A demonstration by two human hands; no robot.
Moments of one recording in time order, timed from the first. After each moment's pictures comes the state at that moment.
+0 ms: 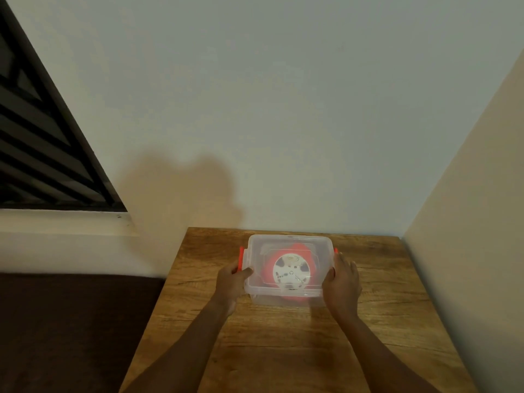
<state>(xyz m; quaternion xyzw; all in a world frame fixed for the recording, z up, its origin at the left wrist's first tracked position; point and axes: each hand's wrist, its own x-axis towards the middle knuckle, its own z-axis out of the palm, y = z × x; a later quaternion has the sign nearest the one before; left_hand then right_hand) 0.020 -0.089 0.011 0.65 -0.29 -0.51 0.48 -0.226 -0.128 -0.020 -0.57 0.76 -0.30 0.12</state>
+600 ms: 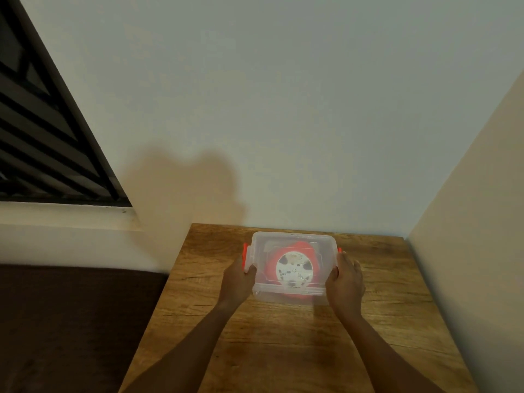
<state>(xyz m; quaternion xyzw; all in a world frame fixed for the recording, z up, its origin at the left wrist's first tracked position) 0.008 -0.080 0.022 0.74 -0.48 -0.31 0.36 -0.228 -0.124 -0.017 -0.58 0.75 -0.30 0.13</state>
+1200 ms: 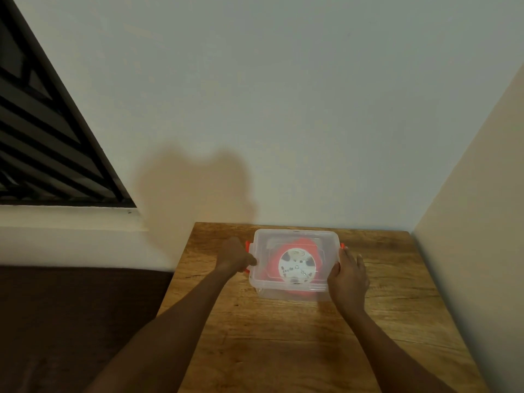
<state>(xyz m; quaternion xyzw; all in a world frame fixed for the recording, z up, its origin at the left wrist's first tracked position) 0.031 -0.125 0.067 0.80 -0.48 -0.31 0.18 -0.229 -0.125 -0.016 -0.59 0.74 -0.30 0.11</state>
